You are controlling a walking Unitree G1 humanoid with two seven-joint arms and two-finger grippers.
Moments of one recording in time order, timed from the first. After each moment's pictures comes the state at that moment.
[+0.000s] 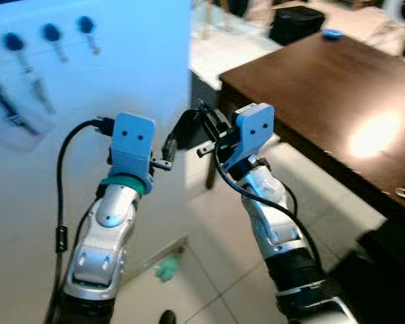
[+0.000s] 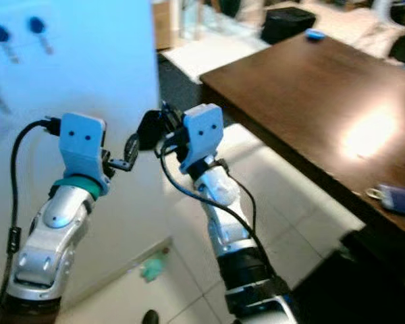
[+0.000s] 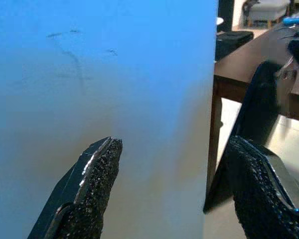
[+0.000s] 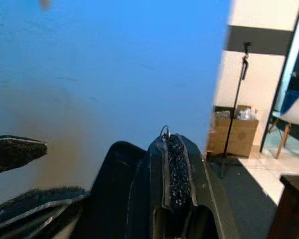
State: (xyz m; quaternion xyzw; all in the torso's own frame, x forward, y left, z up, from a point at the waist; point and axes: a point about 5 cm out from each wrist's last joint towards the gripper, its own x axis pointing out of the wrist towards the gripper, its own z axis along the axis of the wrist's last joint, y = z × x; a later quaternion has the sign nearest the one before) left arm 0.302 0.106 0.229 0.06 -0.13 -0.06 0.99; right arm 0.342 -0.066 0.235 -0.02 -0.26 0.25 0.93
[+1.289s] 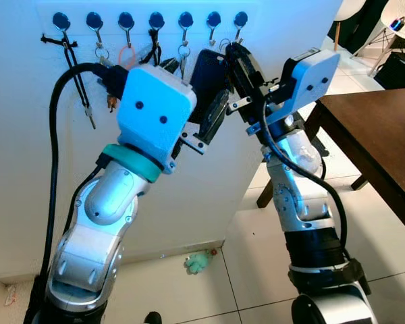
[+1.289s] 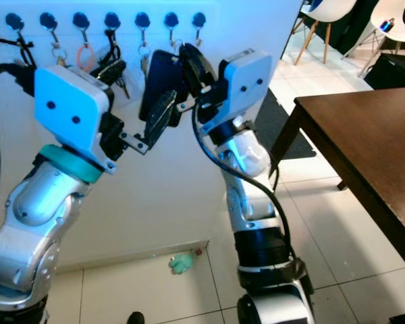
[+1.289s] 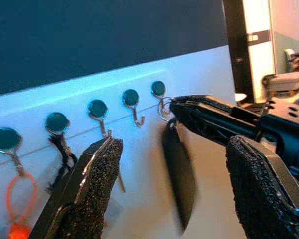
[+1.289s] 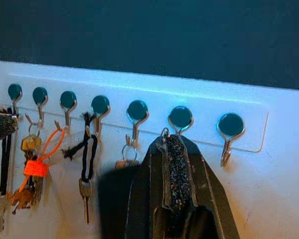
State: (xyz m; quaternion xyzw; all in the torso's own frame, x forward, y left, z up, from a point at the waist) left arm 0.255 0.078 0.311 0.09 -0.30 -0.23 0.92; right arm 0.338 -0.087 0.308 0.00 -0.36 0.26 0.90
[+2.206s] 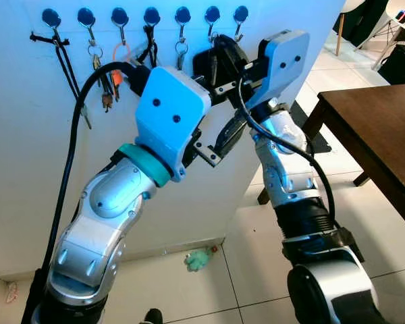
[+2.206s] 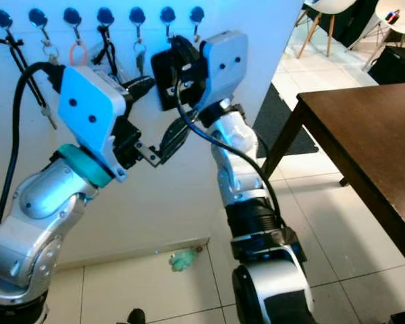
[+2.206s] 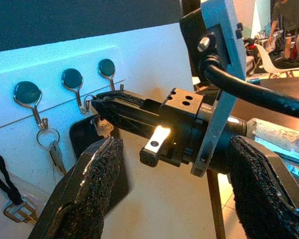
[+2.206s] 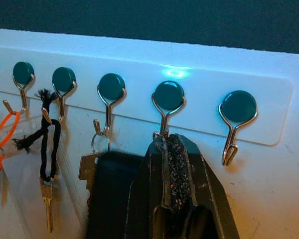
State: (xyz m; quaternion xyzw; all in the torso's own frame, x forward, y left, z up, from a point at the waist) left arm 0.257 0.071 0.307 0.11 -0.26 -0.28 0.92; right arm 0.364 -0.076 0.317 -0.02 -0.35 0.25 0.90
